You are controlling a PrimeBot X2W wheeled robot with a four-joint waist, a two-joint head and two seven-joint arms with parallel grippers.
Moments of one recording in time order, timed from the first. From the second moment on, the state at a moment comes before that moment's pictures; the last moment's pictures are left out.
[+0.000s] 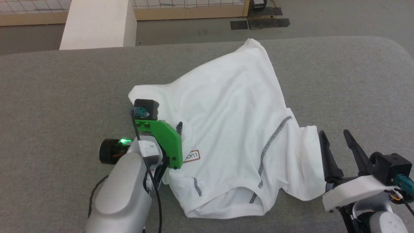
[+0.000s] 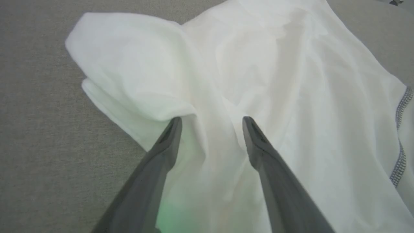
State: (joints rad) left arm -0.48 0.08 -0.30 0.43 -0.34 0.06 0.37; right arm -0.02 -0.05 -0.05 -0.01 0.19 0.13 -0.03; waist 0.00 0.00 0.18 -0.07
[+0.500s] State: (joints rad) left arm -0.48 0.11 -0.28 0.31 -0.34 0.09 0.34; right arm -0.02 -0.05 -0.04 0.00 0.21 0.13 -0.04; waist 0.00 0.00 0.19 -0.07
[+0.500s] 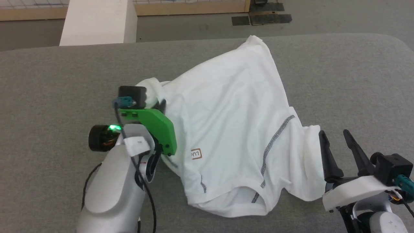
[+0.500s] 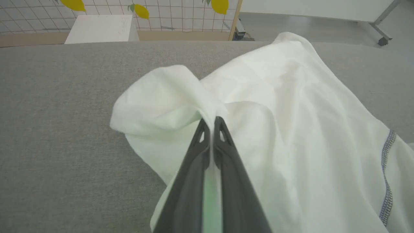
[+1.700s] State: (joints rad) left arm 0.01 0.19 -0.12 0.13 -0.39 0.14 -0.06; right arm 0.03 -0.05 -0.07 -0.04 0.20 0.13 0.05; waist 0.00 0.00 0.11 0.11
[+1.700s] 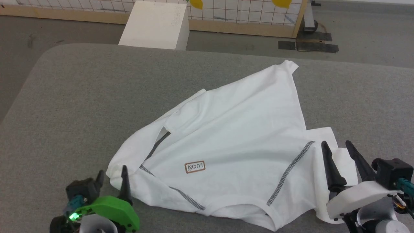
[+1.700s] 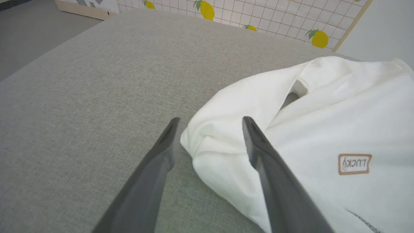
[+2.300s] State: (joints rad) left arm -0.37 0.25 -0.33 0.37 -0.24 0.03 0.27; right arm 0.00 -0.05 -0.04 -0.06 0.20 0.13 0.07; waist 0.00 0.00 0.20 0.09
